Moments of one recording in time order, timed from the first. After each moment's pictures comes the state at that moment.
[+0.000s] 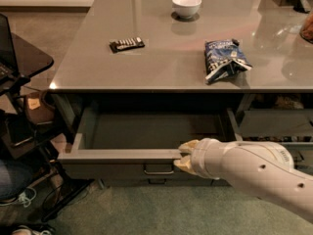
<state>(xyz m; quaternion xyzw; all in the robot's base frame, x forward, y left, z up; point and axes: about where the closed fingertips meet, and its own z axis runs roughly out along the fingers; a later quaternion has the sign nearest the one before) 0.477 -0.094 0.677 -0.49 0.79 0.01 0.37</state>
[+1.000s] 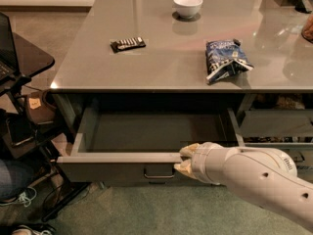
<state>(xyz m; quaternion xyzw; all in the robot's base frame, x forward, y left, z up) 0.464 -0.093 0.678 -0.49 0.79 0.01 0.37</state>
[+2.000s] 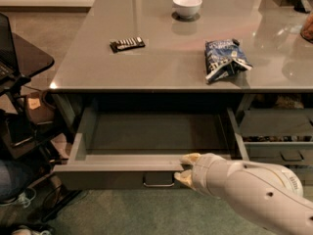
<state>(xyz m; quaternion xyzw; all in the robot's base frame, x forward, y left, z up) 0.438 -0.096 0.673 -0.49 0.79 0.01 0.37</state>
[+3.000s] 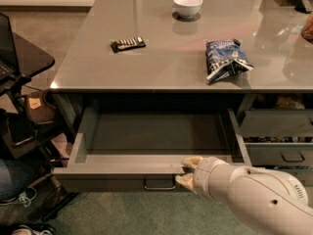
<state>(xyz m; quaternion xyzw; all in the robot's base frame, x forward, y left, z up) 0.428 -0.096 0.675 -0.48 0.79 0.00 0.38</state>
